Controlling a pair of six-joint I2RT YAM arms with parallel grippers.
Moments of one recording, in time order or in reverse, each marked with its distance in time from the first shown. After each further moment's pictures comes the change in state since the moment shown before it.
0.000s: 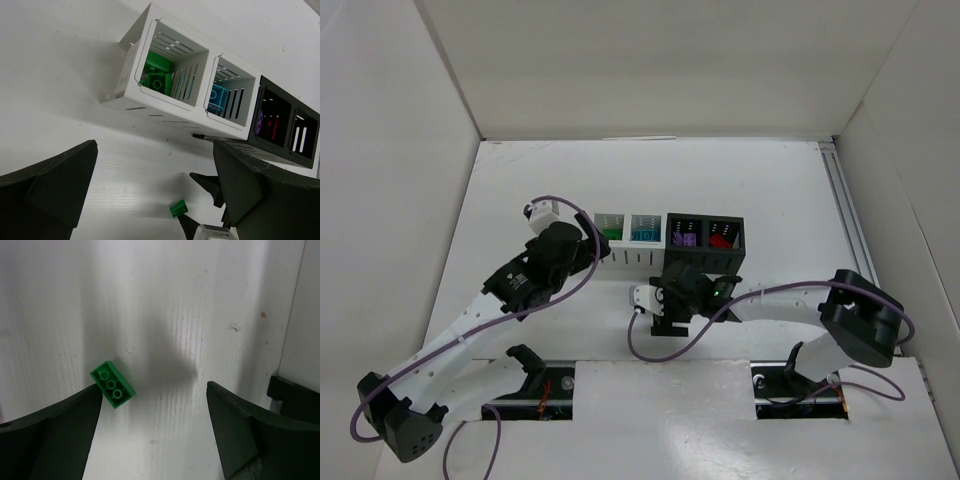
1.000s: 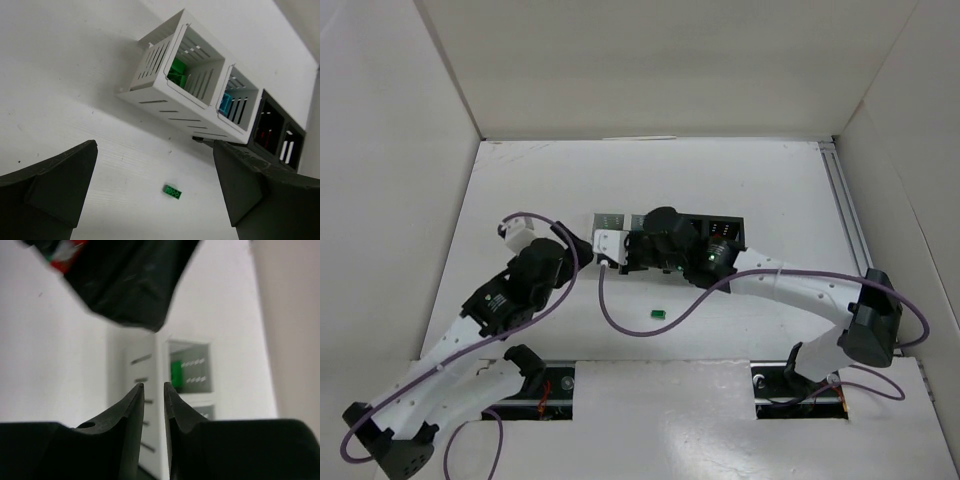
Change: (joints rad) left arm 0.000 -0.121 -0.050 -0.105 -0.055 -0.145; right arm 0.026 -0.014 0.446 -0.001 0.030 -0.085
